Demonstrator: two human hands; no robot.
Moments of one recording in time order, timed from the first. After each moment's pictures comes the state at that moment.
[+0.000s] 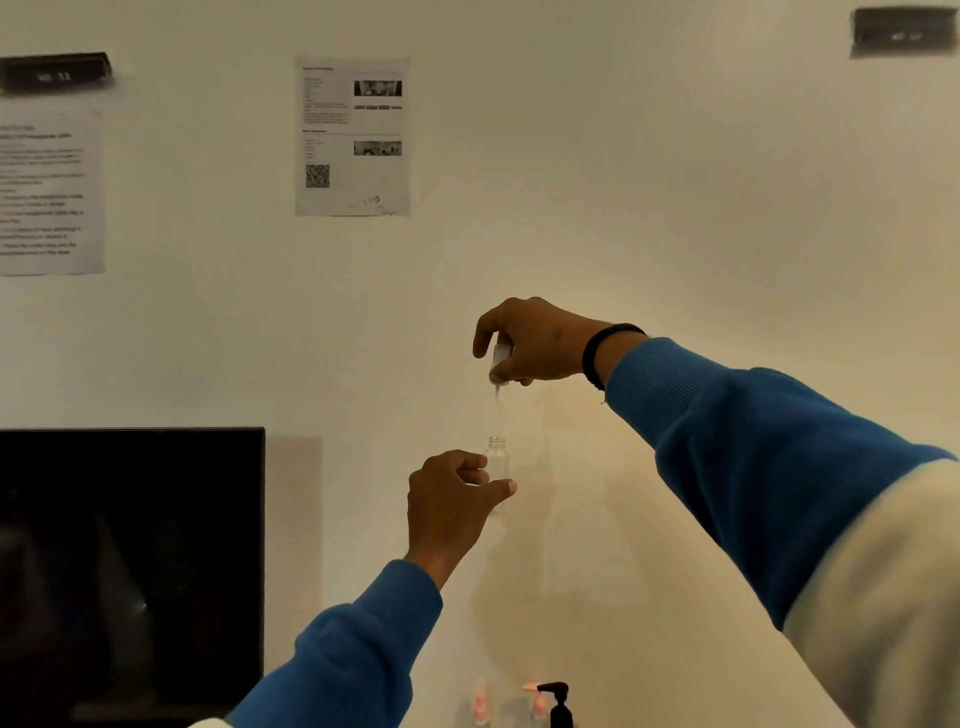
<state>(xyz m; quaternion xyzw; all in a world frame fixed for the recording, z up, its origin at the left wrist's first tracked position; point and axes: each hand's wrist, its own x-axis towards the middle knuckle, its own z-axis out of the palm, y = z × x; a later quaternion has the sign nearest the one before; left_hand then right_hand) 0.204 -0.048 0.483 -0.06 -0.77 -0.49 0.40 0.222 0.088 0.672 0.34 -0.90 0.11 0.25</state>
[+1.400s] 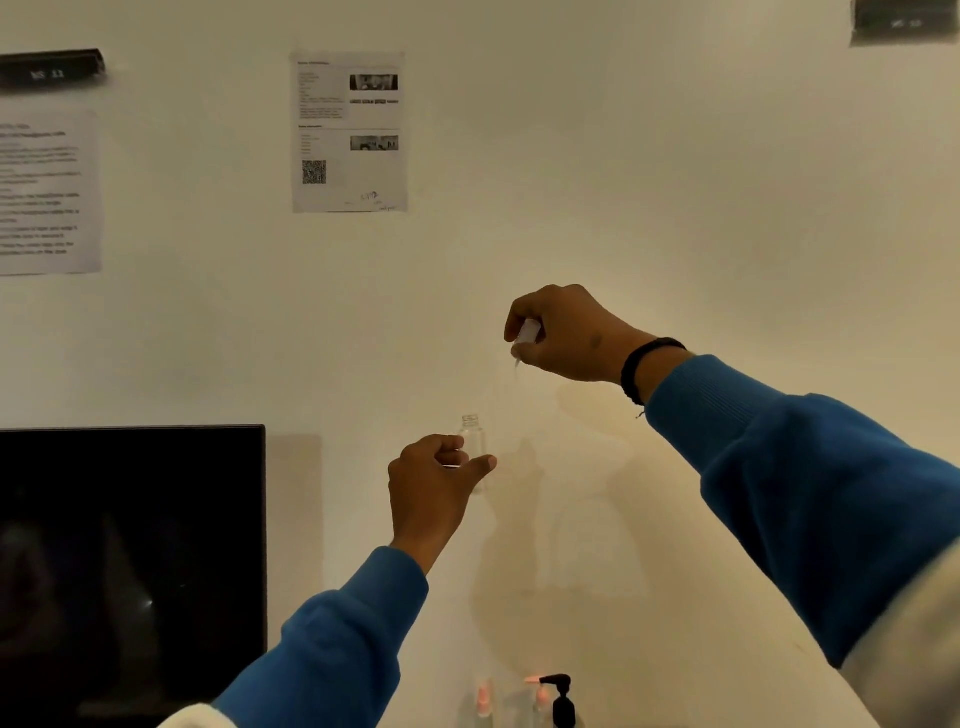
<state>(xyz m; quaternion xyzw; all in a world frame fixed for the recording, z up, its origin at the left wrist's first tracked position) 0.201 -0.062 0.491 -0.04 -0.75 -0.50 0.44 0.225 0.116 0.660 0.32 -0.87 0.15 0.35</state>
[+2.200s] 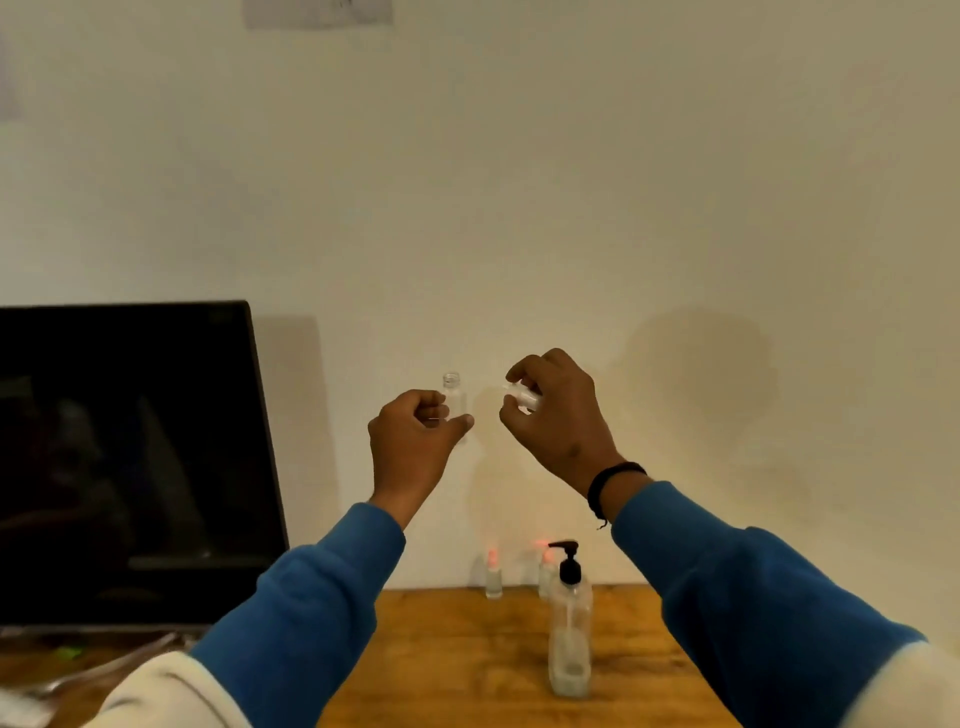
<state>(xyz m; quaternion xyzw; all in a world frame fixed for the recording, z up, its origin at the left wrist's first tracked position) 0.187 -0.097 0.401 -0.01 -0.78 -0.50 0.39 0.178 0.076 0.433 0.25 -0.82 0.34 0.39</state>
